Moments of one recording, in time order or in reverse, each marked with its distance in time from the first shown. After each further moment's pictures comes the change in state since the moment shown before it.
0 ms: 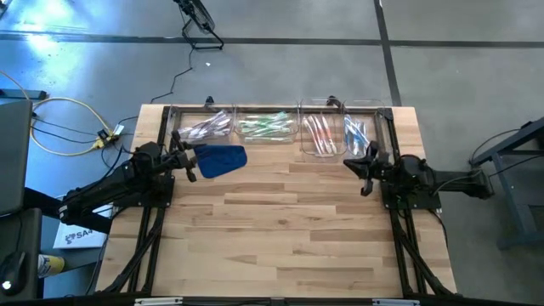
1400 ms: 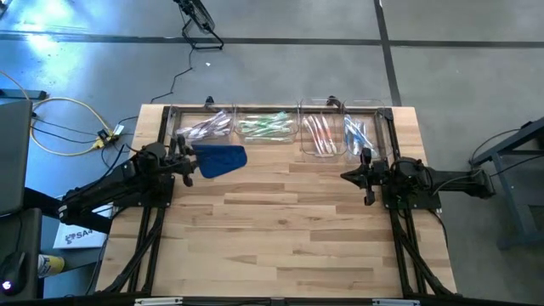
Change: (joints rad) left arm 0.000 0.011 0.000 -0.174 0.058 0.147; right arm 0.000 0.023 -0.002 -0.074 -0.227 -0.061
